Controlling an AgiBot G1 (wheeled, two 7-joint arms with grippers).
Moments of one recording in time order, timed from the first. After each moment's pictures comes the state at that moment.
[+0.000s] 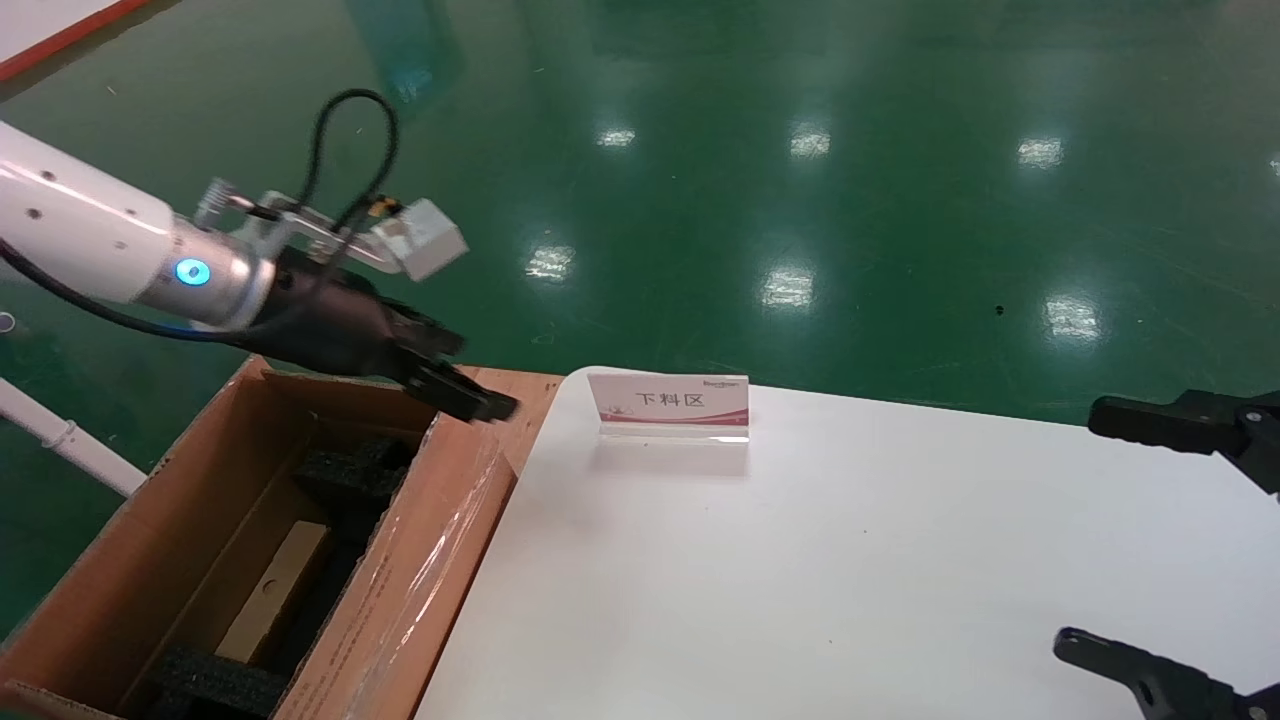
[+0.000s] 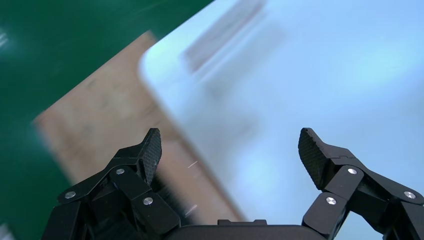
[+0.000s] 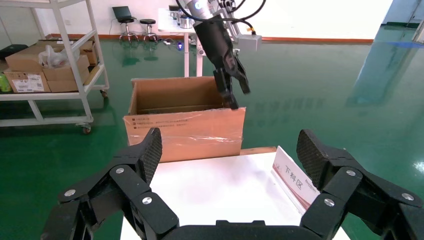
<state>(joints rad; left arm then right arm) -2.25 0.56 1.91 -1.12 1.07 1.04 -0.90 1.08 -0.60 -0.30 1.28 -0.72 -1.49 0.18</state>
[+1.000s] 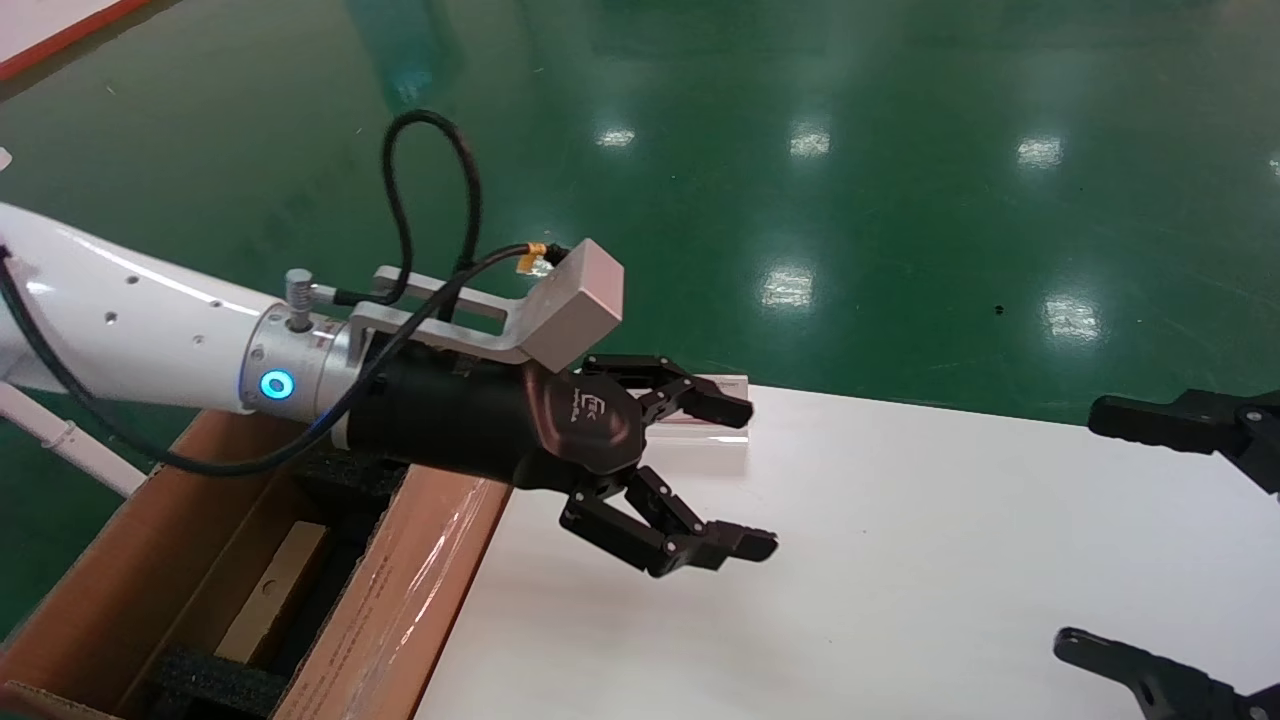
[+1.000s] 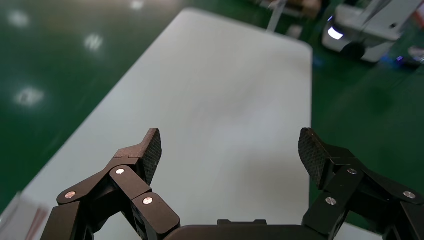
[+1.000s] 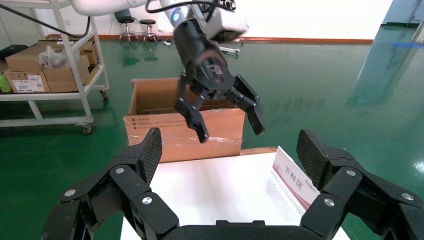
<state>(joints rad) -1.50 0.59 0.87 -1.23 0.85 1.33 -0.45 1.08 -0.61 -0.29 1.28 -0.72 -1.49 0.18</state>
